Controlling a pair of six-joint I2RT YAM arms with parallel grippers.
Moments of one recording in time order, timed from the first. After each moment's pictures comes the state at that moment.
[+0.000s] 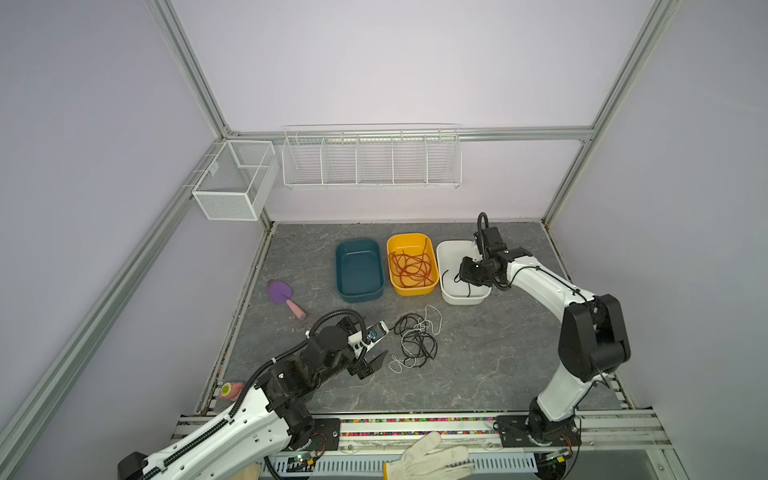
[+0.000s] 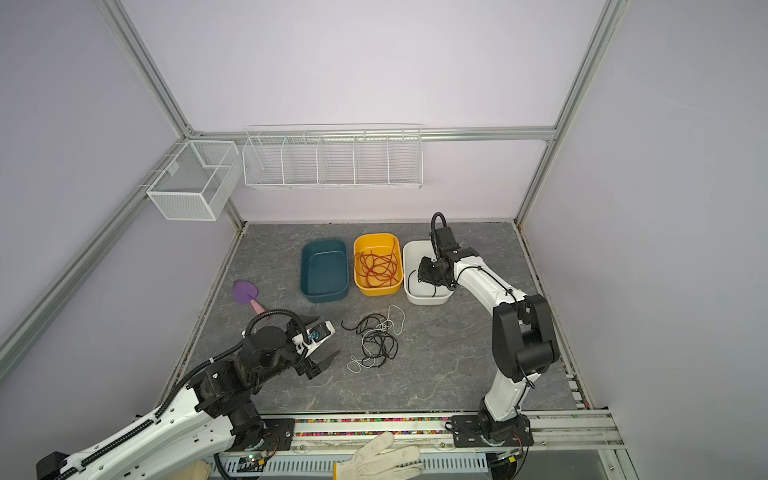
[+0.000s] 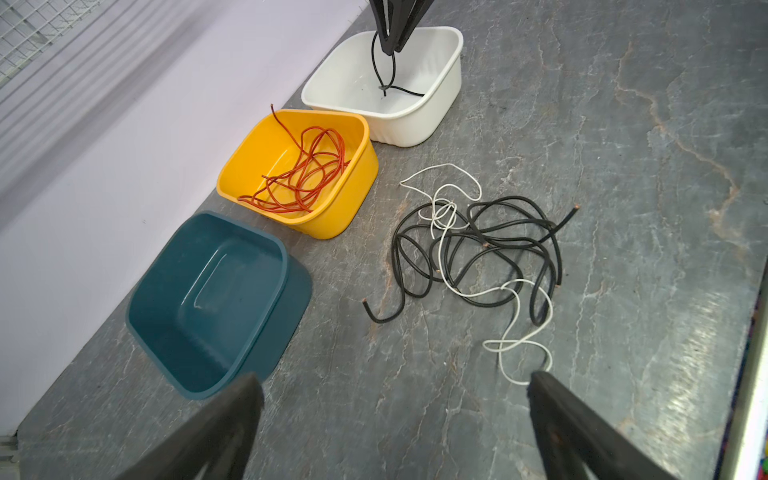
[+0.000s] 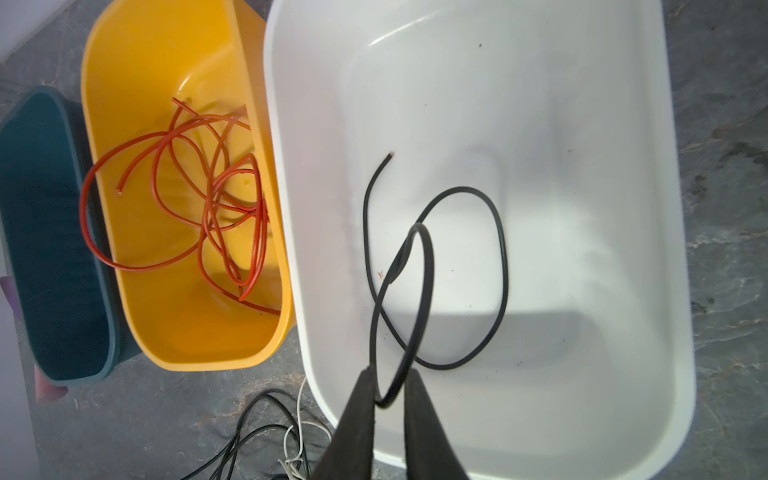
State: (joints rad) left arm -0.92 0.63 0.52 -0.40 -0.08 0.37; right arm 0.32 1.75 1.33 -0.64 -0.14 0.55
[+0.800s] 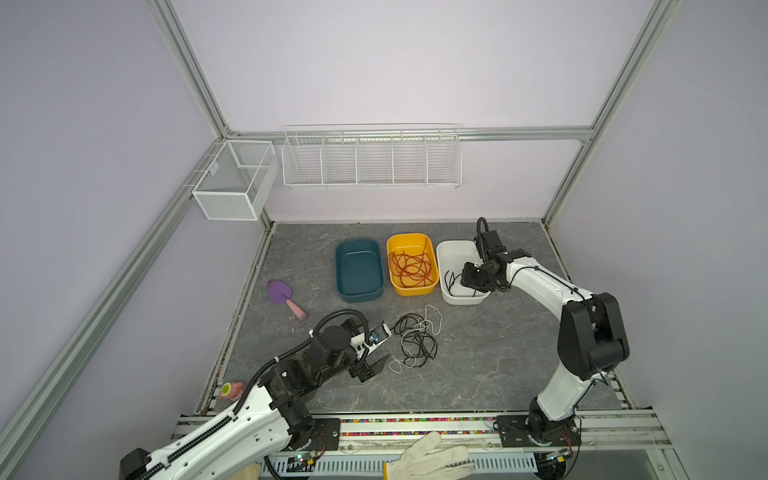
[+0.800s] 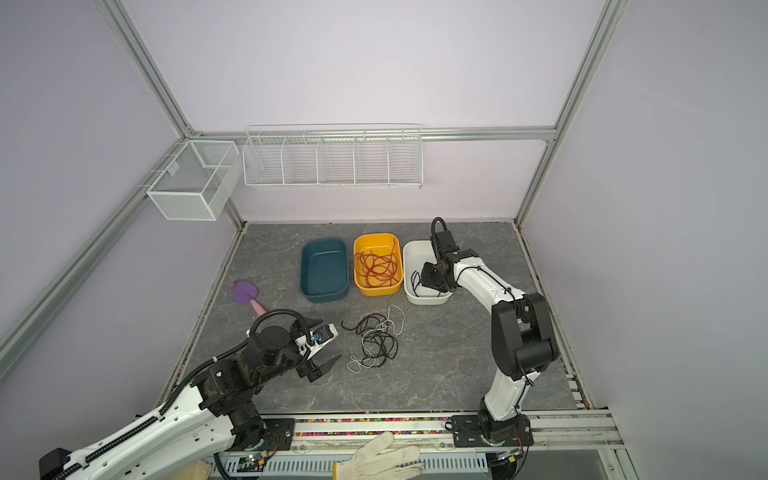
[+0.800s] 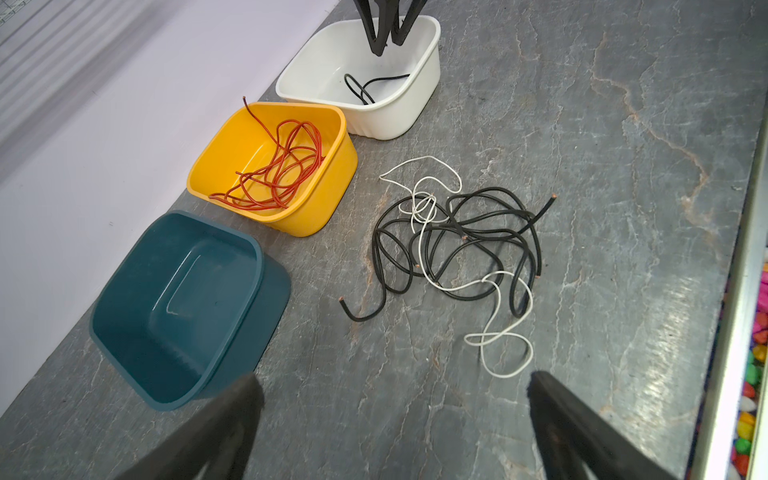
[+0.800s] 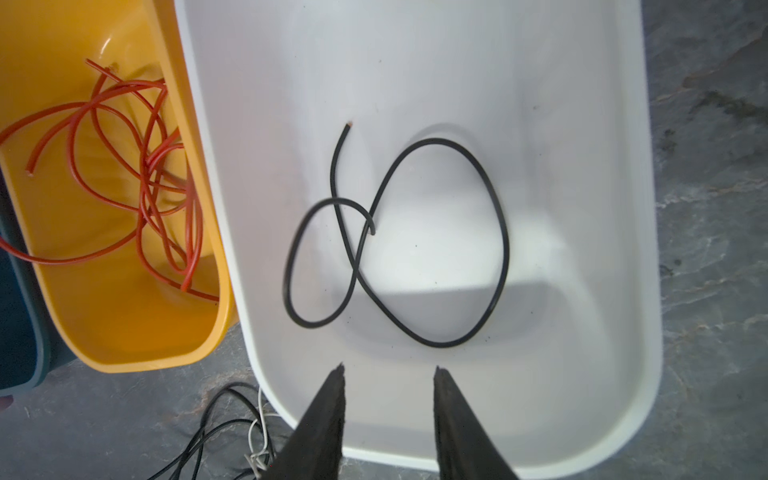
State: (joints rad) left arm -0.92 0.65 0.51 -0.40 -0.05 0.37; right arm 0.31 1.74 1.30 -0.69 -0.11 0.54
